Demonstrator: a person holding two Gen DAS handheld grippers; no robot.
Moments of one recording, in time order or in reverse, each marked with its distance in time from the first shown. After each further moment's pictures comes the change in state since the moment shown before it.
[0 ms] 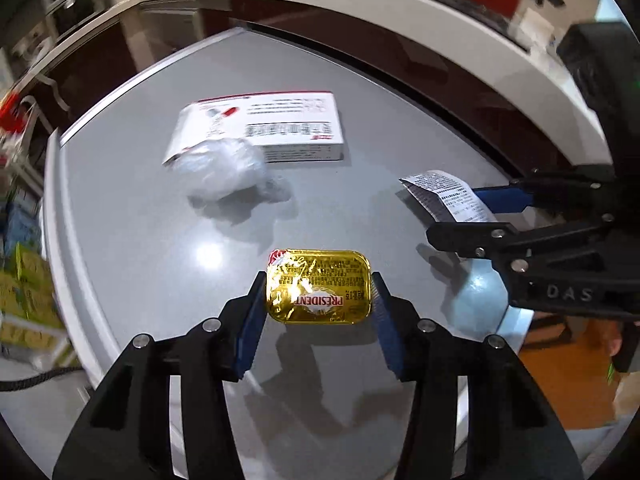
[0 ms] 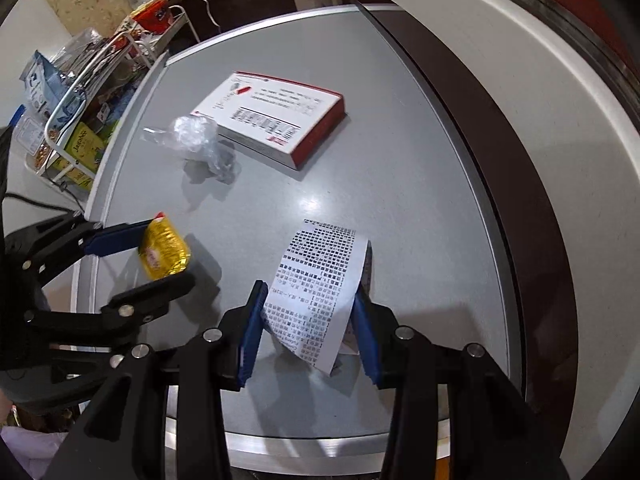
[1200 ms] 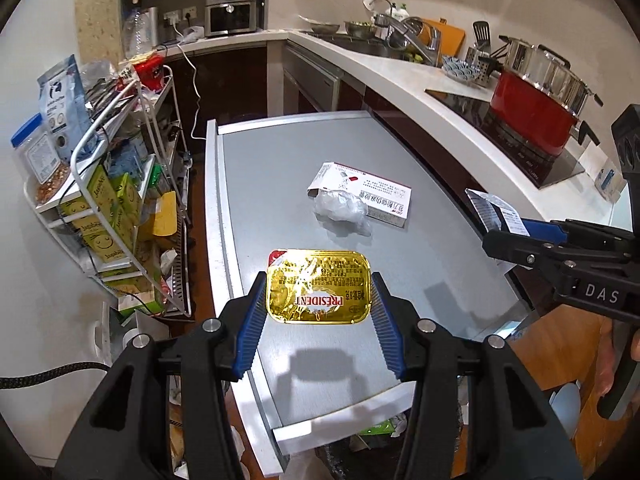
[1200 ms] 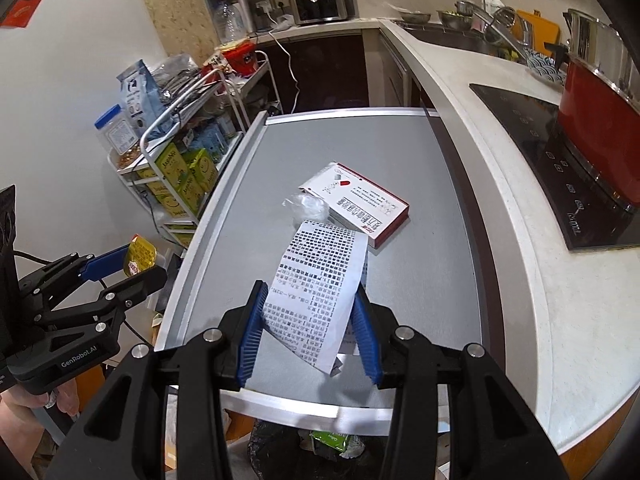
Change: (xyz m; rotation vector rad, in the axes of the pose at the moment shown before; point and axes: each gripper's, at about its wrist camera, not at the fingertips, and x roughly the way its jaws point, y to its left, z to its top) left arm -0.132 -0.002 -0.048 -0.371 -0.266 0.245; right arm -0.119 0.042 -0.006 -0.203 -0.212 0.132
